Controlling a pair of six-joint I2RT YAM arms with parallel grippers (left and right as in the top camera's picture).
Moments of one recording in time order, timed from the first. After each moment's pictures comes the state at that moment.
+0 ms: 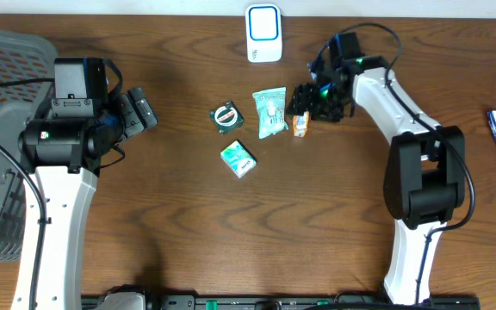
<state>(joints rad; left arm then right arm) 0.00 1.33 1.40 -1.04 -0.07 -0.43 0.21 2.19 1.69 -0.85 -0.42 0.29</state>
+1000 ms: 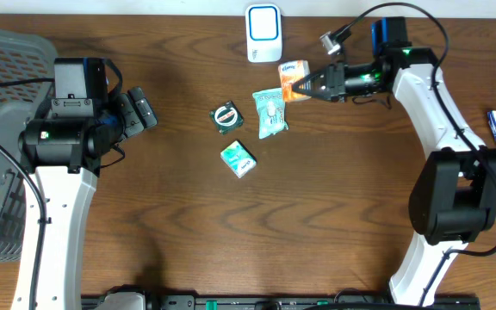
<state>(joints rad) 0.00 1.33 1.40 -1.04 -0.07 -0.43 0.07 2.04 1.70 -0.89 -1.36 -0.03</state>
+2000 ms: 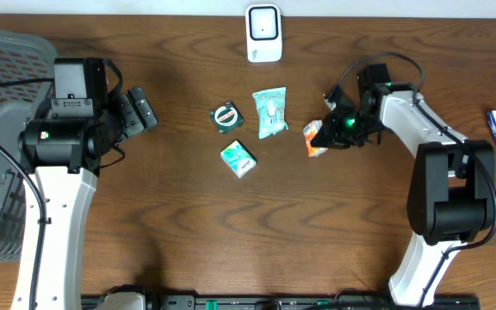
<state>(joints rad) 0.00 1.33 1.40 -1.04 -0.07 -0.43 0.09 2.04 1.38 -0.85 -0.61 0.00</state>
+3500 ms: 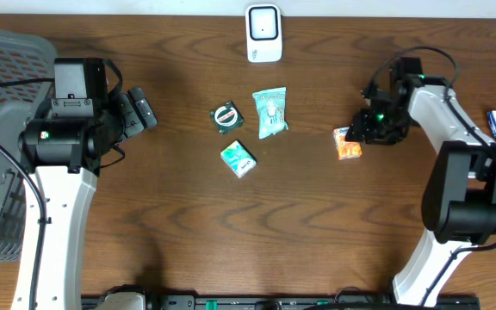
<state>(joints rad) 0.00 1.33 1.40 -1.04 -0.07 -0.43 -0.06 2.04 1.44 -0.91 -0.33 -0.05</state>
